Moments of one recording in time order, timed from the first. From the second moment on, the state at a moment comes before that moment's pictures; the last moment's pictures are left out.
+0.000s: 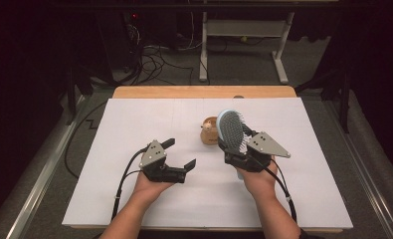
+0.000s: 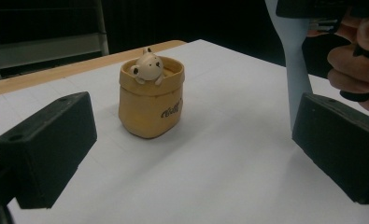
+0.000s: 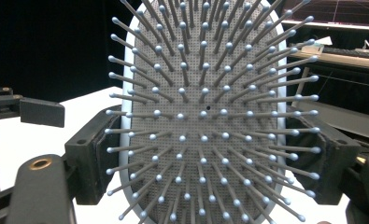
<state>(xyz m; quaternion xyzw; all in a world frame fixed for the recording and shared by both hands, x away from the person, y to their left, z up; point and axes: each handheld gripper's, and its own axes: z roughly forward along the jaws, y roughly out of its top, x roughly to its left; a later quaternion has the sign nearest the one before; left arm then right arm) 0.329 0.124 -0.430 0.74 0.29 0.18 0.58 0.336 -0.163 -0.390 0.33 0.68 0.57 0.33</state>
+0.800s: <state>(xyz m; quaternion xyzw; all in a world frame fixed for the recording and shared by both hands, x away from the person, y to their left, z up) 0.318 0.126 -0.415 0.73 0.29 0.18 0.60 0.315 -0.154 -0.405 0.30 0.70 0.55 0.33</state>
